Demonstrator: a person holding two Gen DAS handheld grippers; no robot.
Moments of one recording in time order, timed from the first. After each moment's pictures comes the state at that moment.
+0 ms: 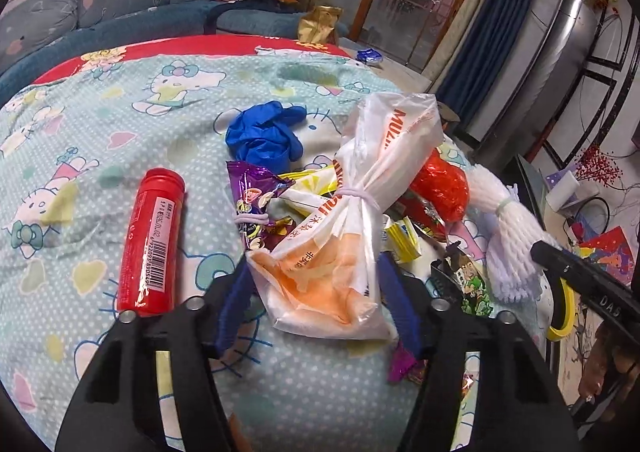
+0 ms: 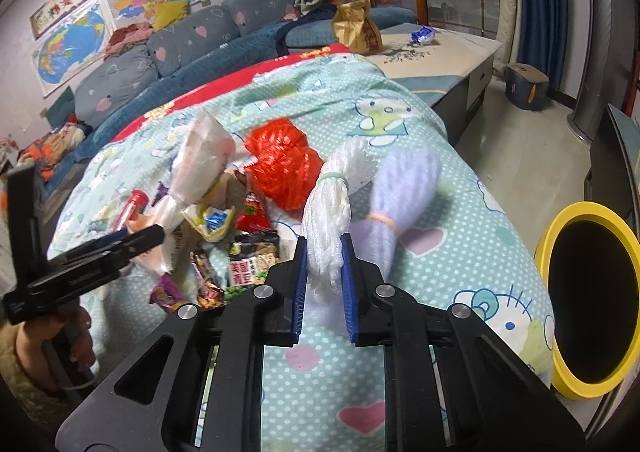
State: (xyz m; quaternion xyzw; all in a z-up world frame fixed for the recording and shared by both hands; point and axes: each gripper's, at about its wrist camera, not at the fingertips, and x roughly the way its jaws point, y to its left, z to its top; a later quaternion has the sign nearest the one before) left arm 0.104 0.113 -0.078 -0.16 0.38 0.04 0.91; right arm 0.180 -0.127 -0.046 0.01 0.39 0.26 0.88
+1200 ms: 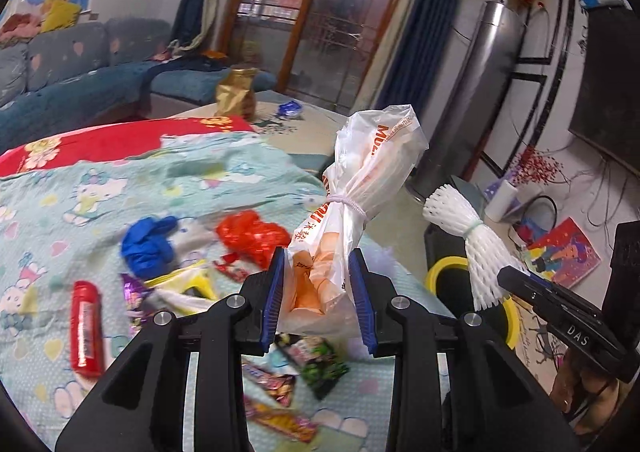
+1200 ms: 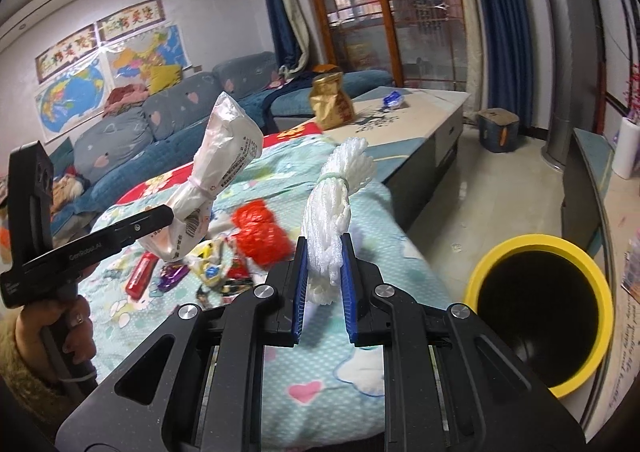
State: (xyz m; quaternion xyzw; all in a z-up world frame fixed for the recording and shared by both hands) left arm 0.113 0.025 0.013 -0.12 0.29 -0.06 0.95; right arm 0.144 -0.211 0.009 0.06 0.29 0.22 0.93
